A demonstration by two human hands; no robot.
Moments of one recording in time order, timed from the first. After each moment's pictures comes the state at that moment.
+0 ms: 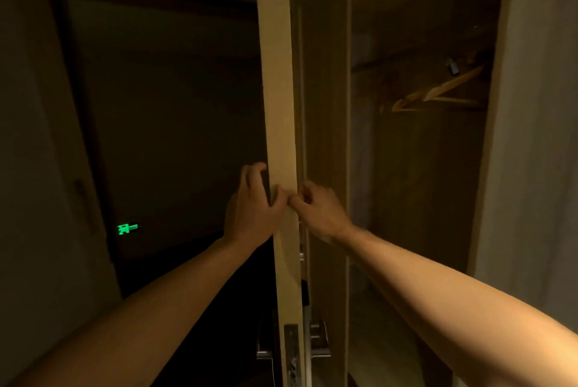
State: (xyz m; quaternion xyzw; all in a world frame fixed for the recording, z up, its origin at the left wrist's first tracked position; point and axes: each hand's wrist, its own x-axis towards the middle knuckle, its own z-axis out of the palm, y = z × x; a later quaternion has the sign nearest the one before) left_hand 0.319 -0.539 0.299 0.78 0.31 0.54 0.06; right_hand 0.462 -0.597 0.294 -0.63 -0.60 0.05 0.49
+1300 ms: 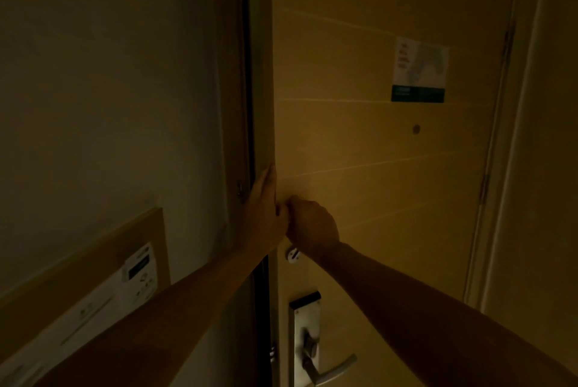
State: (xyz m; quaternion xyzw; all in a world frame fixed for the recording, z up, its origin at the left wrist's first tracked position) left_hand 0.016 -0.199 0.291 0.74 0.44 0.51 0.02; right_hand 0.135 -0.183 0.269 -0.56 -0.74 -0.08 0.37
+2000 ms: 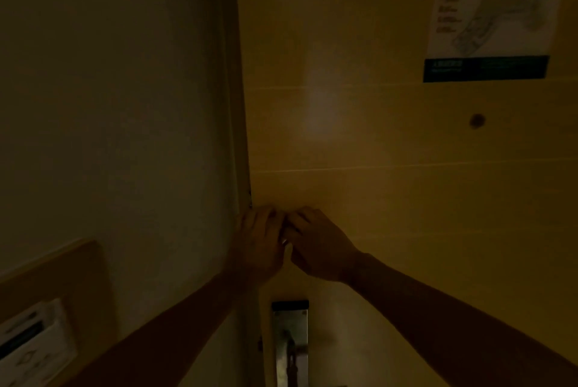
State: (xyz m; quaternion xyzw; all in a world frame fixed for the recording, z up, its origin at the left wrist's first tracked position) left_hand 0.018 -0.027 0.227 0.75 0.52 0.31 -0.28; right_hand 0.190 0.015 0.234 -0.21 -0.90 -0.24 0.30
